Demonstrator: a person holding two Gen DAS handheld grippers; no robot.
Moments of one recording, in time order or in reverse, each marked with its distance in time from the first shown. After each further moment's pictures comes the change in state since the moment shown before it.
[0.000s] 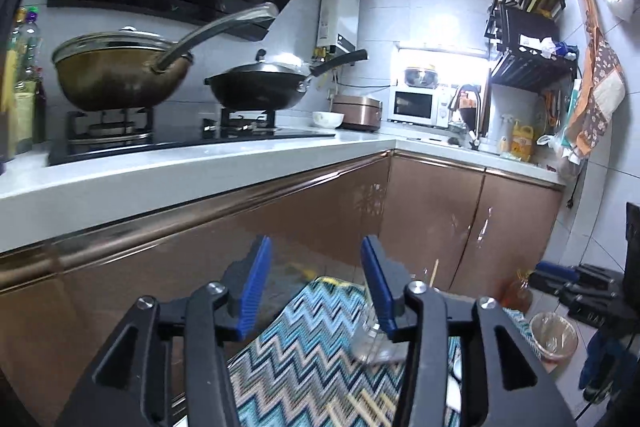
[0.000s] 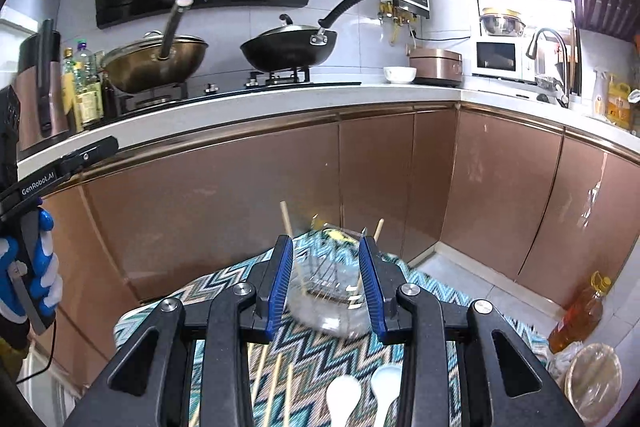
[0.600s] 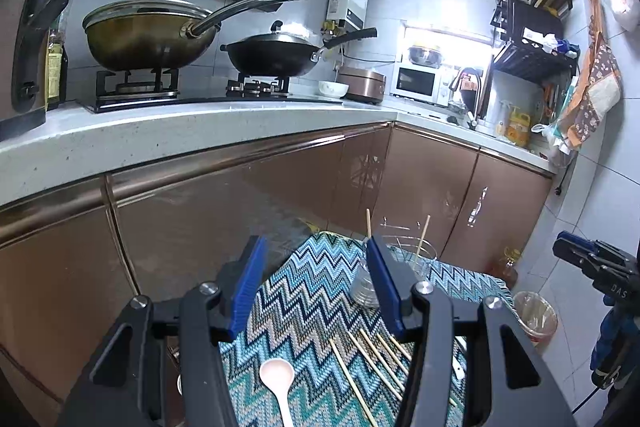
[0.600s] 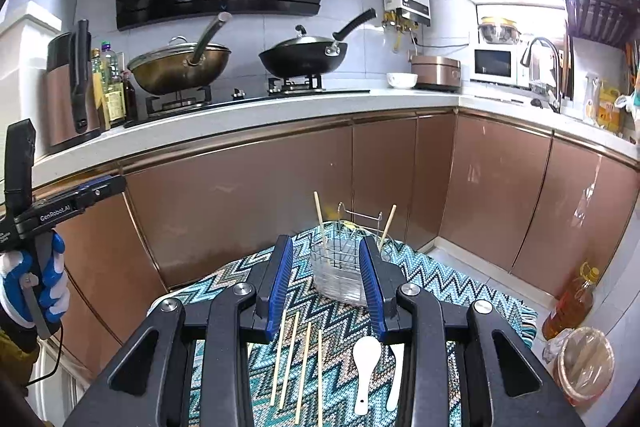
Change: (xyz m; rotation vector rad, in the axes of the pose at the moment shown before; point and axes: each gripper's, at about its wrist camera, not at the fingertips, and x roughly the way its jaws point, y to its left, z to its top) left arm -0.063 0.024 -0.025 -0.051 0.115 -0.021; right arm -0.081 0.043 -0.011 -0.011 -0.011 -0.007
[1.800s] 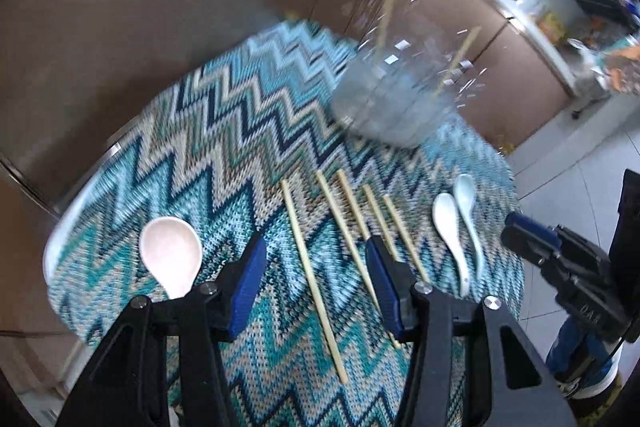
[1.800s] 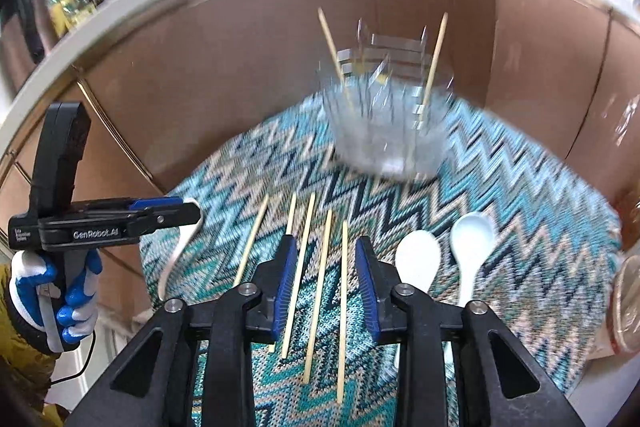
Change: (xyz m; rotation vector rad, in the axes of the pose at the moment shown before) left arm 0.195 -0.010 -0.131 -0.192 0.714 -0.100; right arm 0.161 -0.026 -0.092 0.102 0.499 0.162
